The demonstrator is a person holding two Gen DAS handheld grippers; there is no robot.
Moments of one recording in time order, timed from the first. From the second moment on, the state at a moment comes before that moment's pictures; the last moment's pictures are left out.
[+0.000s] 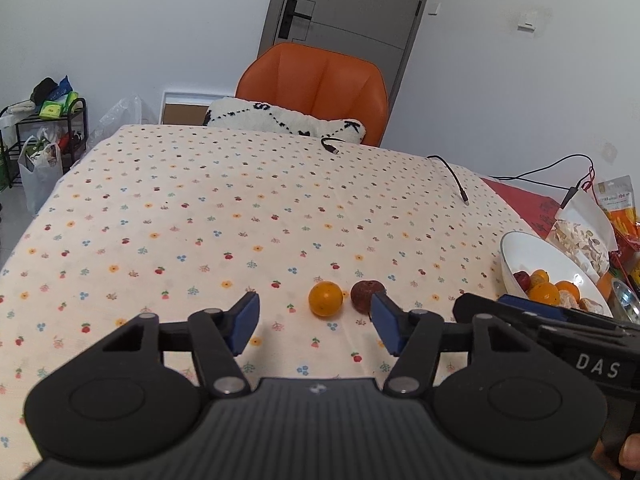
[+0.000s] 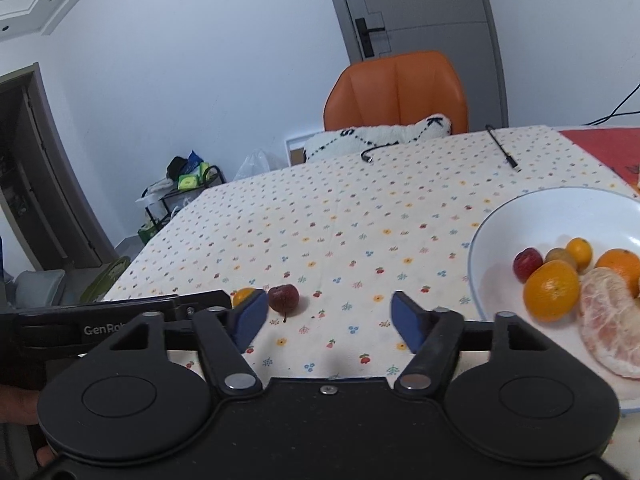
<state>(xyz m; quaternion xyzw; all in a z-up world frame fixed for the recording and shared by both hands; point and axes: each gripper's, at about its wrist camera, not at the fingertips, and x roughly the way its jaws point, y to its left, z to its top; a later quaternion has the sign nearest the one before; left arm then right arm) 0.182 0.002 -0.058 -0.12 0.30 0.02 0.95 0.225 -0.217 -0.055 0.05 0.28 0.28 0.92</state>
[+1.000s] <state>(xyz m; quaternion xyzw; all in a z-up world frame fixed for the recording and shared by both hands) 0.200 0.008 -0.066 -0.13 0.30 0.02 0.94 0.251 -0.183 -0.069 0.06 0.32 0.31 0.89</state>
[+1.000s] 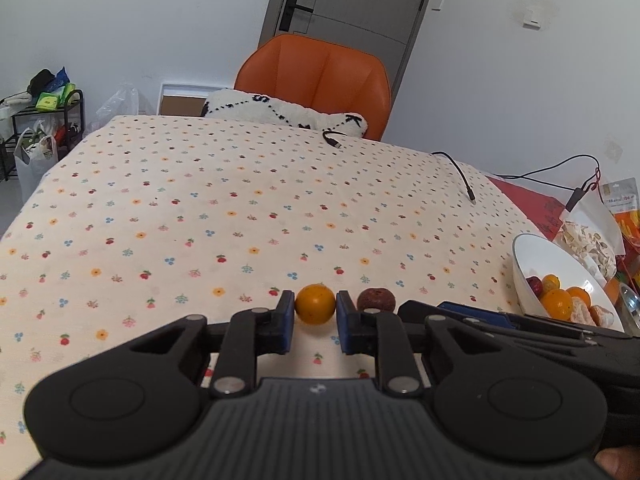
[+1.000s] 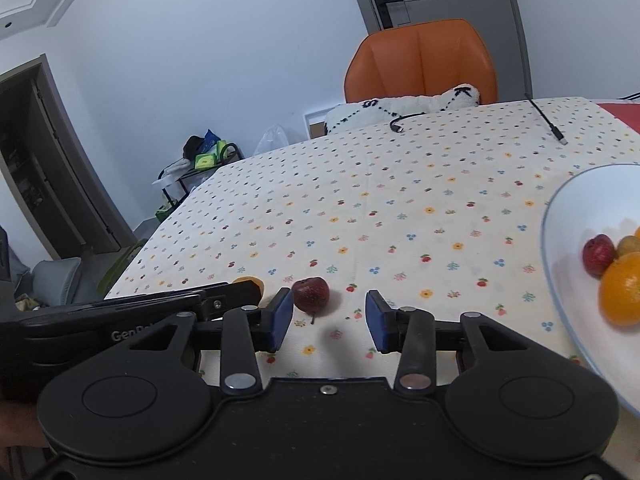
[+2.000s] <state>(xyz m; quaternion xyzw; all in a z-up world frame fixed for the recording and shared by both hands) 0.189 -0.008 -0.053 -0.11 0.30 0.02 0.95 0.245 -0.203 -0.062 0.08 0.30 0.30 0.90</state>
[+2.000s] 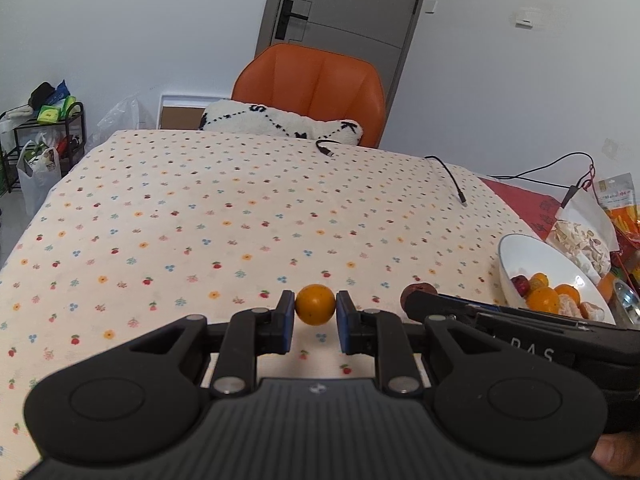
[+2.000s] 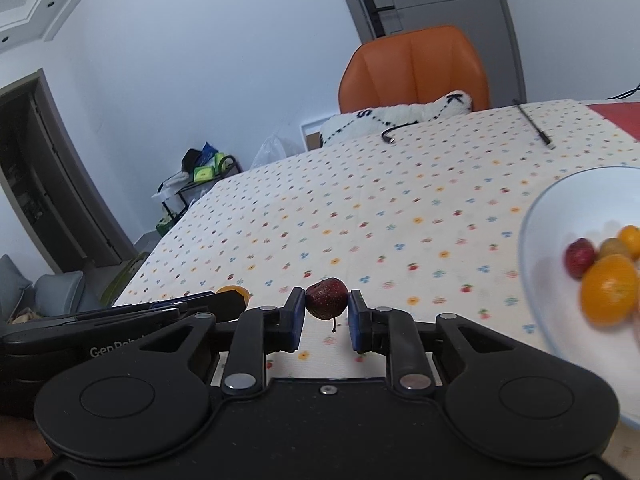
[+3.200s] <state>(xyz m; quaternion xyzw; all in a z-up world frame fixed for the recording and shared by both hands) 0.183 -0.095 -0.032 -0.10 0.27 -0.08 0.95 0.197 -0.313 -0.037 0.11 0.25 0.21 0.94</state>
